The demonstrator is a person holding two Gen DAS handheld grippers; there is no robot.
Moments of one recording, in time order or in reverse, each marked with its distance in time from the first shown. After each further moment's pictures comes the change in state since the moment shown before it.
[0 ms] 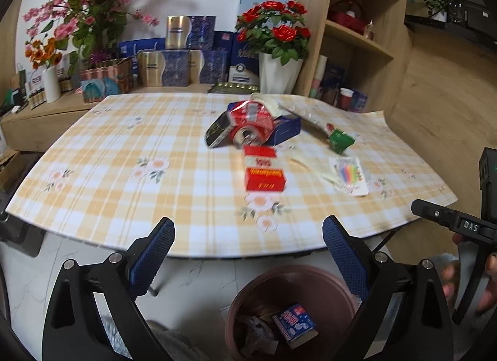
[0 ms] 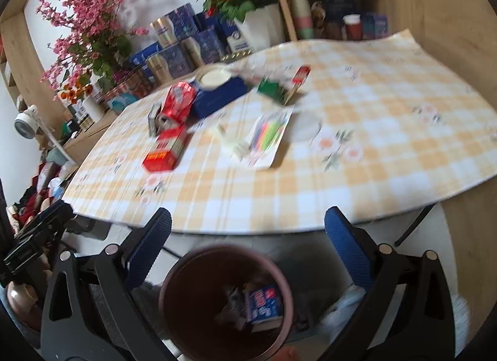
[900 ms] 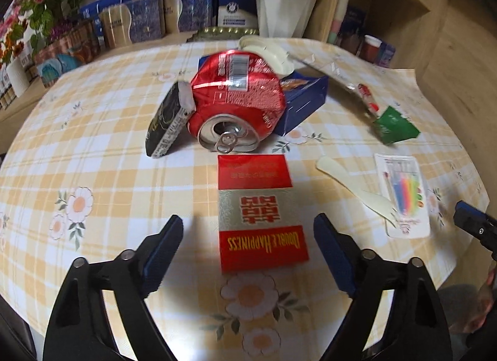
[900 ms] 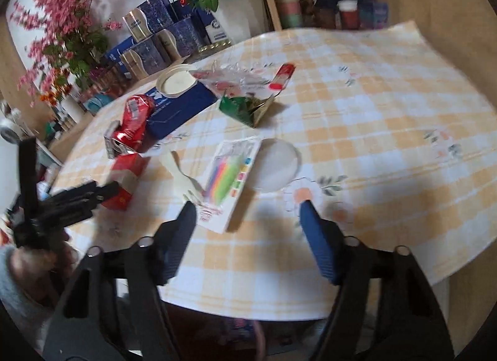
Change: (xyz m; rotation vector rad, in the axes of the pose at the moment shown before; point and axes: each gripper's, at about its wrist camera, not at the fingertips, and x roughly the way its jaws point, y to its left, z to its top) left arm 0.193 -0.014 0.061 0.029 0.299 0.044; right arm 0.081 -0.040 0.057 0.066 0.125 0.025
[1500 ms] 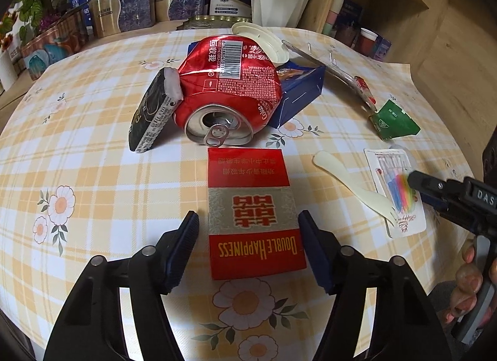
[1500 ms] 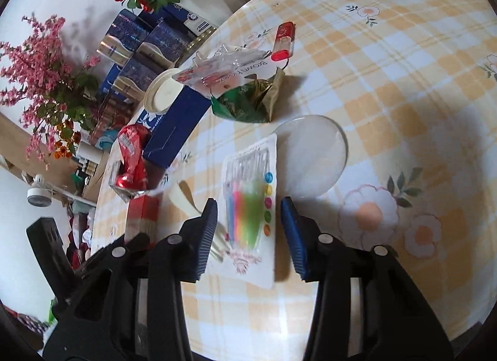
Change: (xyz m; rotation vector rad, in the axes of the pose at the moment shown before) left arm 0.012 0.000 0.004 0.006 0.040 -0.051; right arm 0.063 -0.006 0.028 0.267 0.074 0.123
